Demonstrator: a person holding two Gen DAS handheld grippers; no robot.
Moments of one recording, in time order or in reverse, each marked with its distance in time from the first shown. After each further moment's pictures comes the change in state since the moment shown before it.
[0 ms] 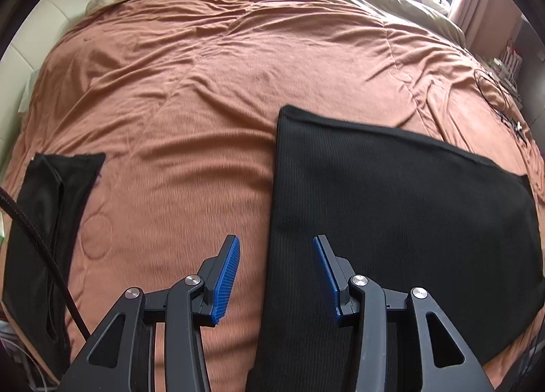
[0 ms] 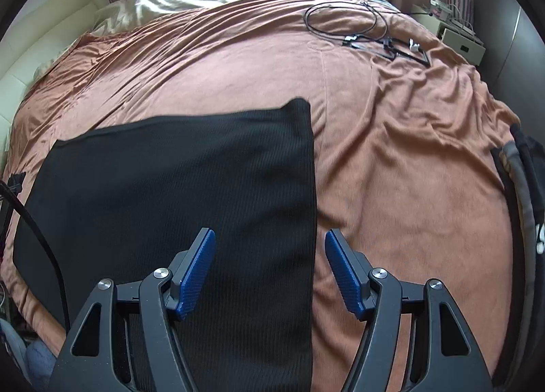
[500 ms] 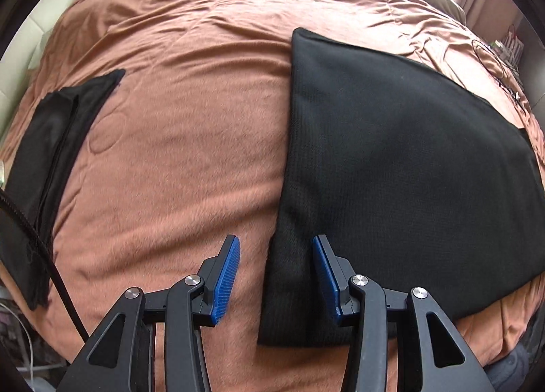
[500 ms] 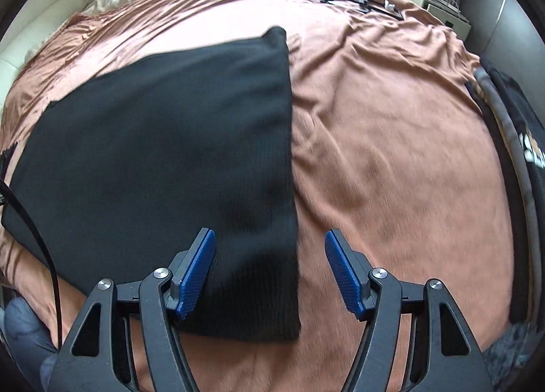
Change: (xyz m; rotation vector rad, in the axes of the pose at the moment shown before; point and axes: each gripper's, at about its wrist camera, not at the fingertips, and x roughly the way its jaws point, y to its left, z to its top) left arm -0.004 0.019 -0.092 -0.013 0.092 0.010; right arm -0.021 0.000 -0.079 0.033 0.072 -0.057
